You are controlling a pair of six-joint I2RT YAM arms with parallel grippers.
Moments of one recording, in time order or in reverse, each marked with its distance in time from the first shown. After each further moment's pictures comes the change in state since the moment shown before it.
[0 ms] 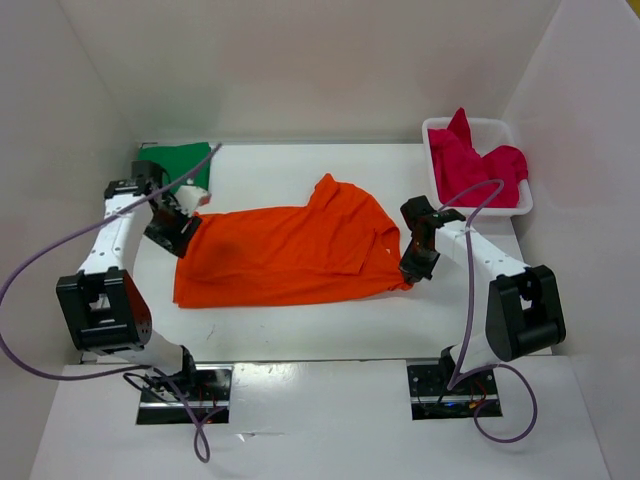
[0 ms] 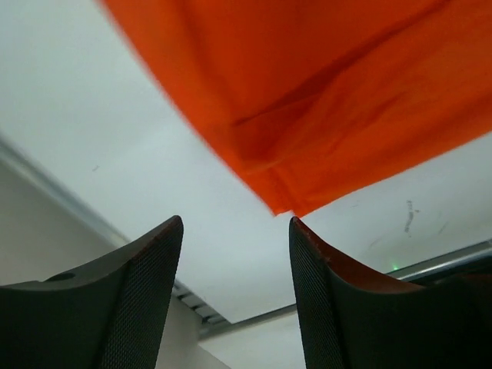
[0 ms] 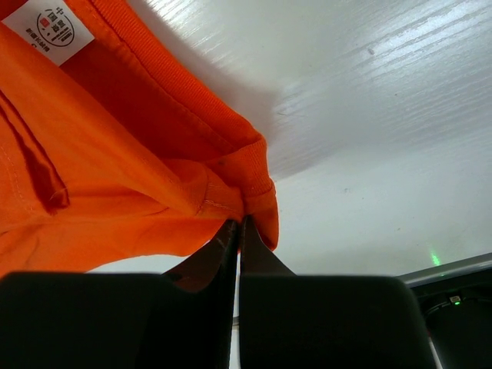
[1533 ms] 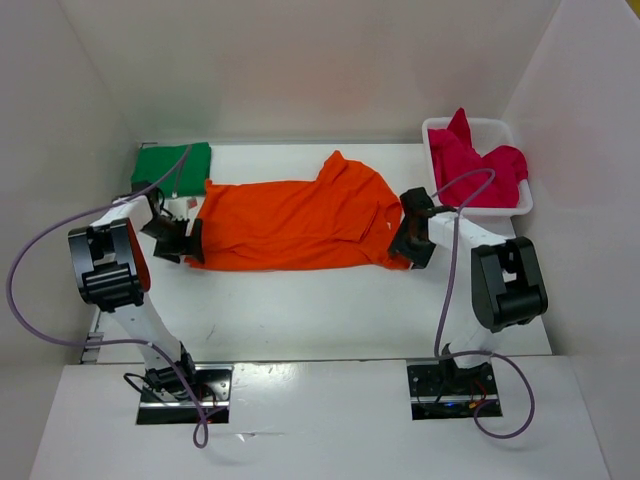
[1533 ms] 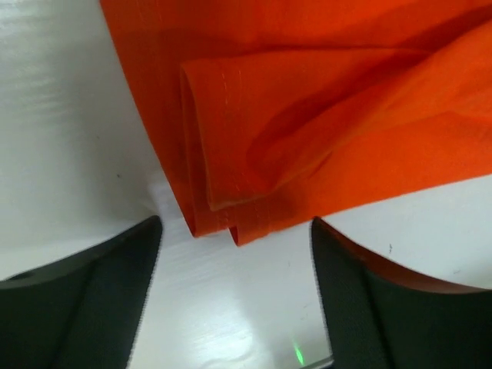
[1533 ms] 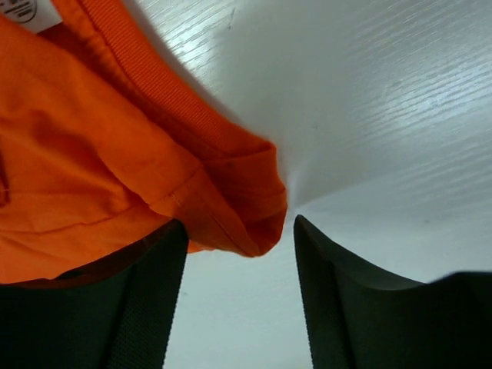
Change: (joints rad) left arm 0.107 0.329 -0.084 0.264 0.250 -0.302; right arm -0.057 0.182 0.031 0.304 0.024 -0.097
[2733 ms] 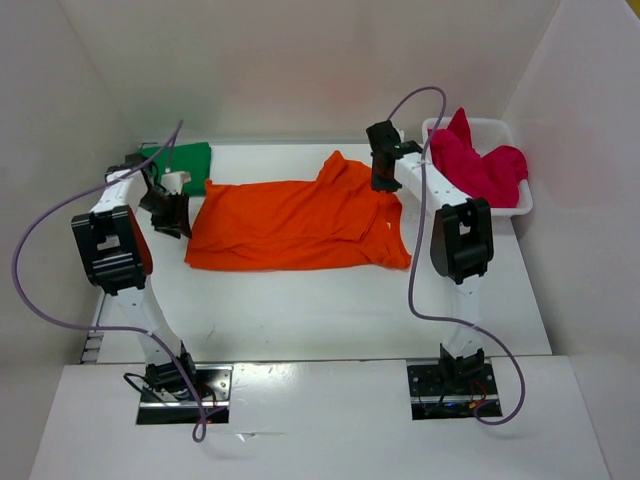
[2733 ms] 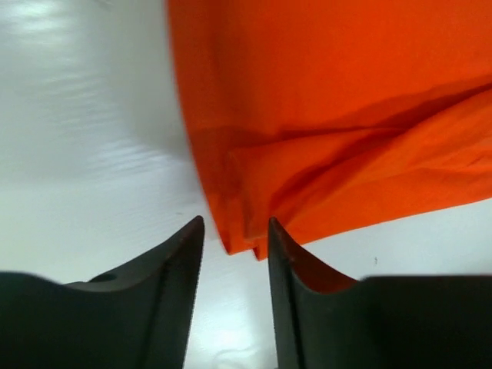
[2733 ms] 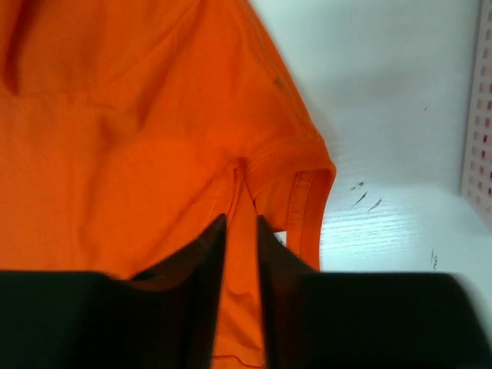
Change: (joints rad) left arm -0.019 0.159 0.349 -0.184 -0.025 -0.013; right arm 0.085 0.462 0.835 -0.132 0.158 -0.369
